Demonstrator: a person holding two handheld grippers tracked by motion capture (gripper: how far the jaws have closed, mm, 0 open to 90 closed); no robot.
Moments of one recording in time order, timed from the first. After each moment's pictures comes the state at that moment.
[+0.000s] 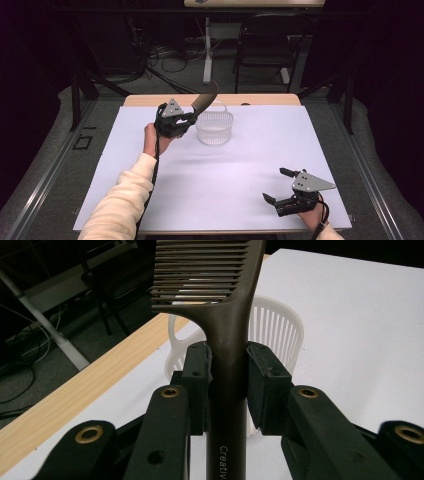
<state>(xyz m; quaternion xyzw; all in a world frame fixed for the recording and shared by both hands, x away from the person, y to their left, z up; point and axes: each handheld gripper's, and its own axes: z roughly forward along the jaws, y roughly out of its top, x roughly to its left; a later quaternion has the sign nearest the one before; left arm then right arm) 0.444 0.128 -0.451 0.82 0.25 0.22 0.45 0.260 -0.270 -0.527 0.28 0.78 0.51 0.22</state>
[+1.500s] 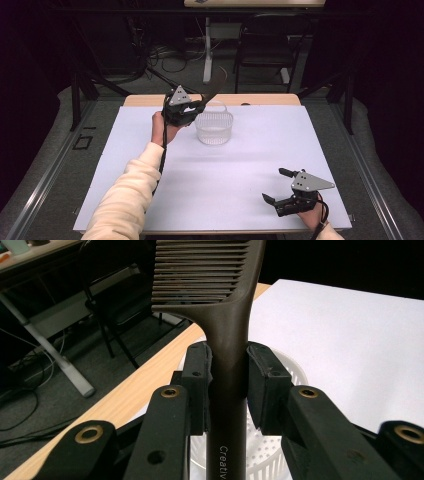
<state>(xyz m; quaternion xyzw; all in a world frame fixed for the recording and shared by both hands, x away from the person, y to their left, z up) 0.462 0.105 -0.425 0.81 0.23 0.24 0.48 0.262 -0.269 -0.528 0.28 0.79 0.51 0.21</state>
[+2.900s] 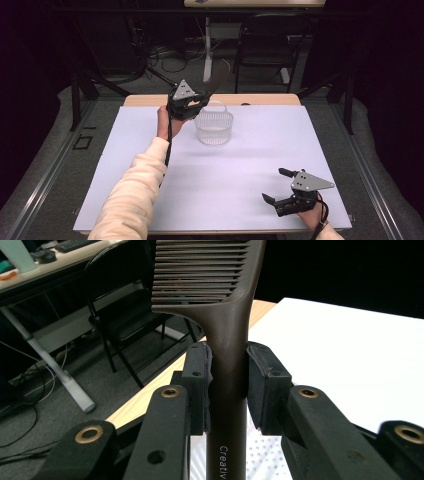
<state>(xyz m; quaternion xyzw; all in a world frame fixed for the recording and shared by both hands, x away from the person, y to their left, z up) 0.481 0.095 -0.424 0.80 0.23 0.25 0.50 0.262 -0.269 -0.528 0.28 0.79 0.51 0.21</state>
